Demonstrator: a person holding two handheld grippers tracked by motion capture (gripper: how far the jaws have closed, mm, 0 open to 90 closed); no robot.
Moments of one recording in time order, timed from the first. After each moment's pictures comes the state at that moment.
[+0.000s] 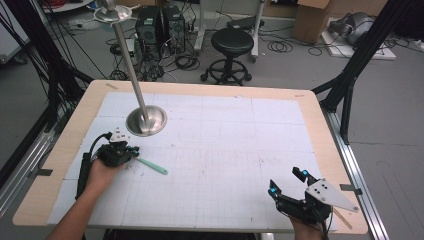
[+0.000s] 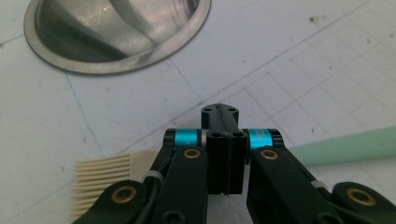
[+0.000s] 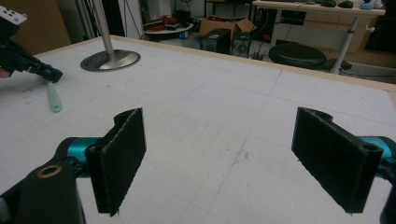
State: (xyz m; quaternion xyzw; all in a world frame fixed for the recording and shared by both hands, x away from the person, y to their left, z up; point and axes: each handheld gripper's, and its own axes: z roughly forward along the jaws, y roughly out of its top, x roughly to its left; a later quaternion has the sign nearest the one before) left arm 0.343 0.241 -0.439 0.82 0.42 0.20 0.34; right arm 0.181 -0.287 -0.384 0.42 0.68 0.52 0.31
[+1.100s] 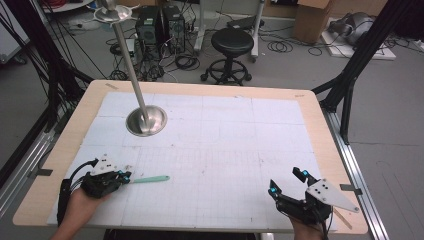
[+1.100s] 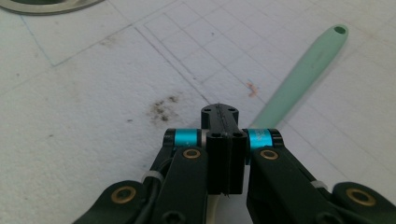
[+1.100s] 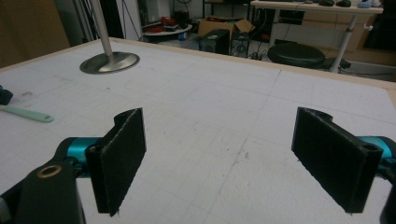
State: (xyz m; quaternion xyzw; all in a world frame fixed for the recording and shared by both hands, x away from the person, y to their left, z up) left arm 0.258 0.255 -0.440 0.83 0.38 0.18 0.36; right arm 0.180 -0.287 -0.384 0.43 0.67 0.52 0.31
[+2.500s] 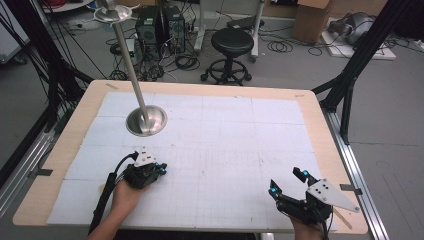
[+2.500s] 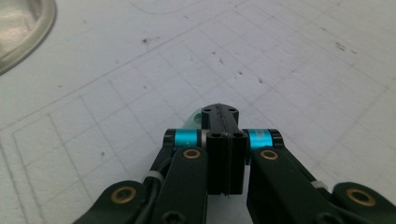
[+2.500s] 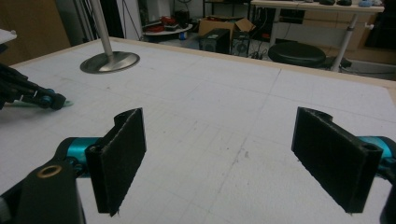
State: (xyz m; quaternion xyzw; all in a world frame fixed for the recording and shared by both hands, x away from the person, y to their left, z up) left arm 0.291 0.162 -0.449 0.81 0.38 0.18 0.40; right arm 0.180 -0.288 -0.385 0.43 0.67 0.52 0.31
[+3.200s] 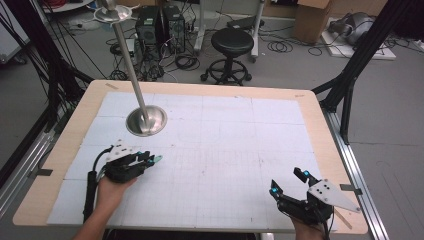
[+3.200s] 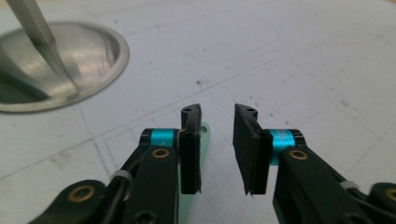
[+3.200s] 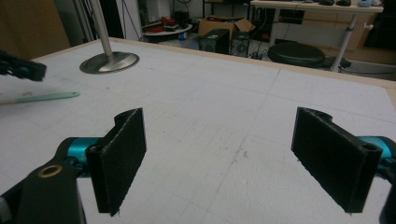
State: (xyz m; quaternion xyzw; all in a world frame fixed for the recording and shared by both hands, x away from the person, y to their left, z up) left arm 0.285 0.212 -0.424 0.75 0.40 0.20 0.49; right arm 0.180 -0.290 -0.384 0.43 0.67 0.52 0.31
